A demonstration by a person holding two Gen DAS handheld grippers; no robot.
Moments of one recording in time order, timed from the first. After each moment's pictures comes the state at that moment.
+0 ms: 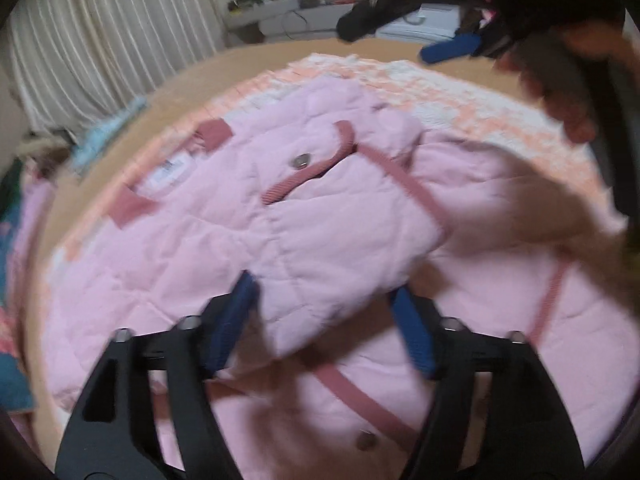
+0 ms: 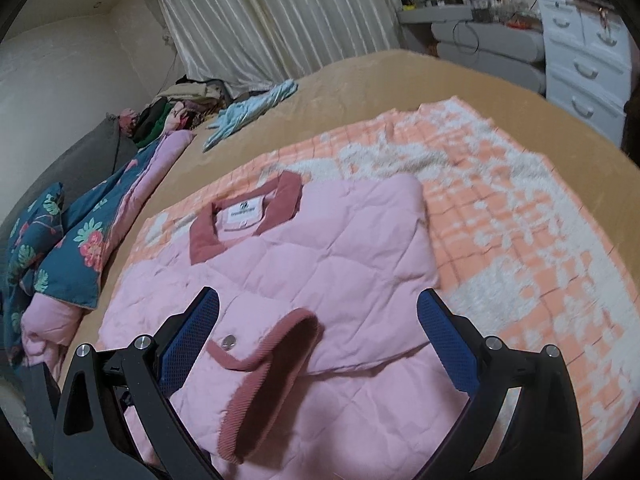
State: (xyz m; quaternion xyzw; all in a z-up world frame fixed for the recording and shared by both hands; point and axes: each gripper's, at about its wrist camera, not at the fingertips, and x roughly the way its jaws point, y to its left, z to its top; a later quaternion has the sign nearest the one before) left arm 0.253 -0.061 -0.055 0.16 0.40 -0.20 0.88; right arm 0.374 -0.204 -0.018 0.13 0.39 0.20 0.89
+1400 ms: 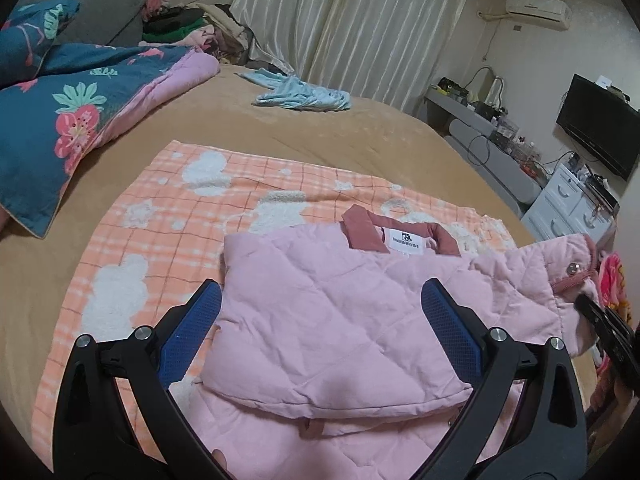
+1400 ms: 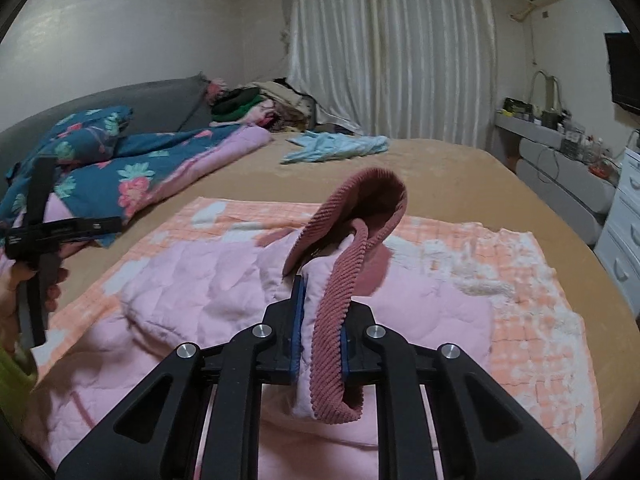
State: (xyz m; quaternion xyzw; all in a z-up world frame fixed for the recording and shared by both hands) left arm 0.285 0.201 0.026 -0.17 0.31 0.05 0.93; right arm 0.344 -0.118 0.035 -0.05 0.25 0.29 0.92
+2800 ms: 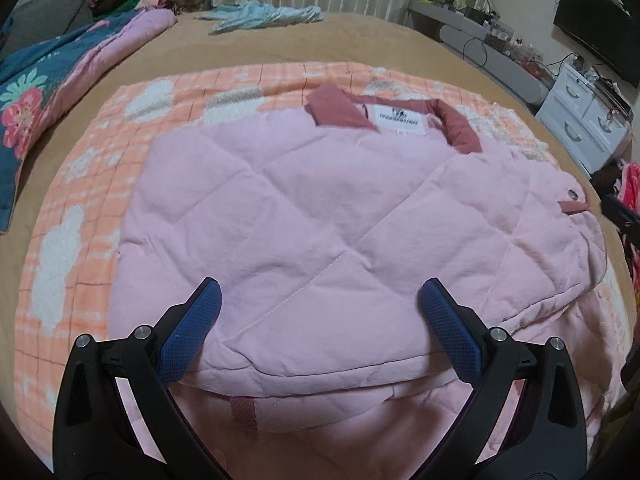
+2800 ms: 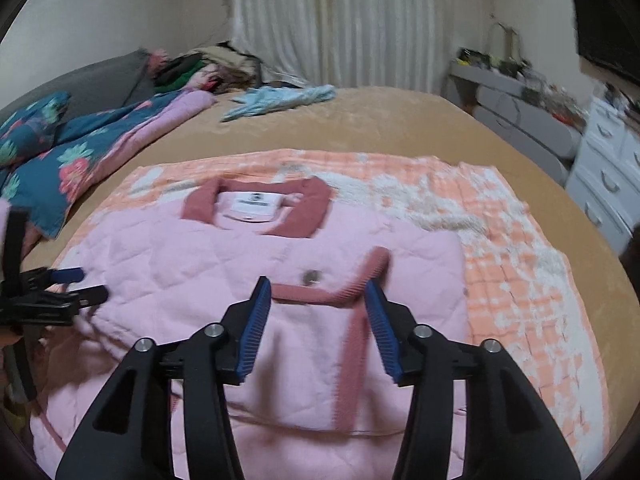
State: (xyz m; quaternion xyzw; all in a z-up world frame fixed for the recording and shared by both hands) left arm 0.327 0.132 -0.072 -0.09 0.45 0.02 0.89; right arm 0.386 -0.127 -0.023 -0.05 0.32 0.22 0.92
